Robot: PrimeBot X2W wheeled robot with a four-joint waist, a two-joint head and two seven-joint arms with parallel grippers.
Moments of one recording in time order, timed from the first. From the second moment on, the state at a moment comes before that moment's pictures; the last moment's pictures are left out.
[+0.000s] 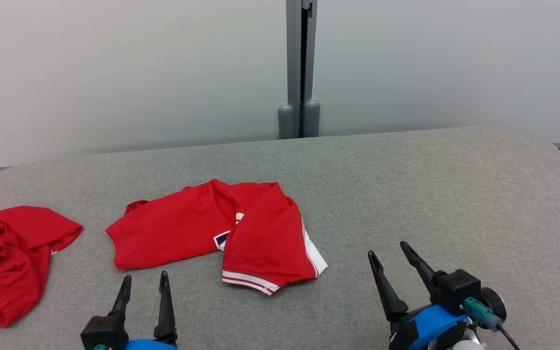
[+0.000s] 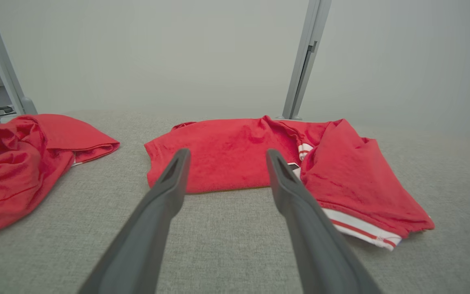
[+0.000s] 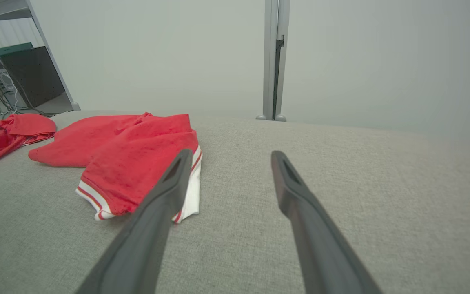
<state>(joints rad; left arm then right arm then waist) 0.02 0.05 -0.07 0.36 -0.19 -0.01 -0.26 -0.16 -0.05 0.21 0.43 0.13 0.13 -0.26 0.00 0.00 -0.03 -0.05</state>
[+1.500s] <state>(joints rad) -0.07 0.05 -0.24 0.33 -0.25 0.00 -0.26 -0.46 -0.05 0.46 0.48 0.28 0.13 -0.26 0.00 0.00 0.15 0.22</state>
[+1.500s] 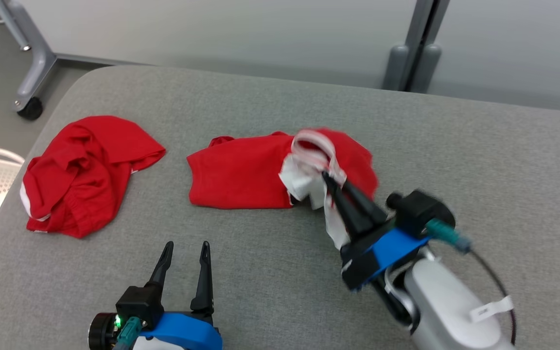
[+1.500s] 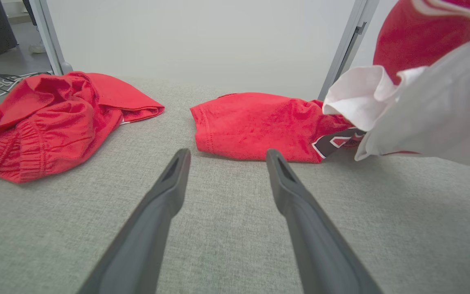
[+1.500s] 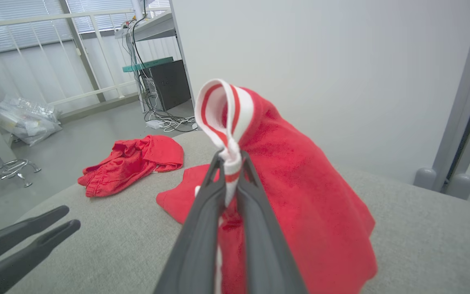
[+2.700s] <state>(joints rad) -0.08 0.05 -0.24 0.36 -0.25 -0.01 -0.26 -0.38 -0.05 -0.06 0.67 0.17 0.13 -0.26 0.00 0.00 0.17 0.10</state>
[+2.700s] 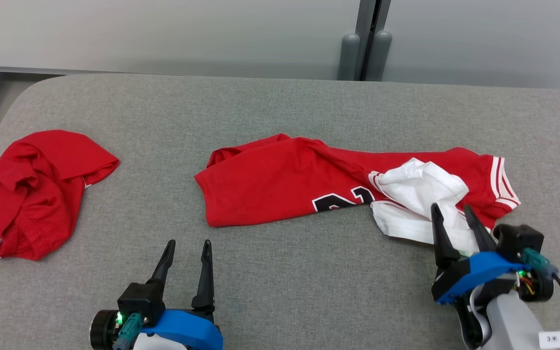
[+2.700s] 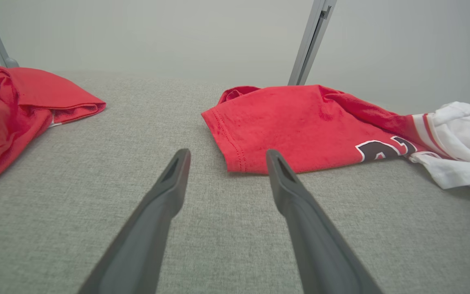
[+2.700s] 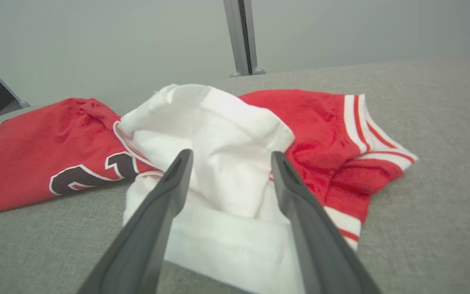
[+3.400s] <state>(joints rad) -0.08 0.05 -0.24 0.36 -0.25 -0.01 -0.26 -0.26 -0.05 -0.04 0.73 0.24 0.13 -0.27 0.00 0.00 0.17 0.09</state>
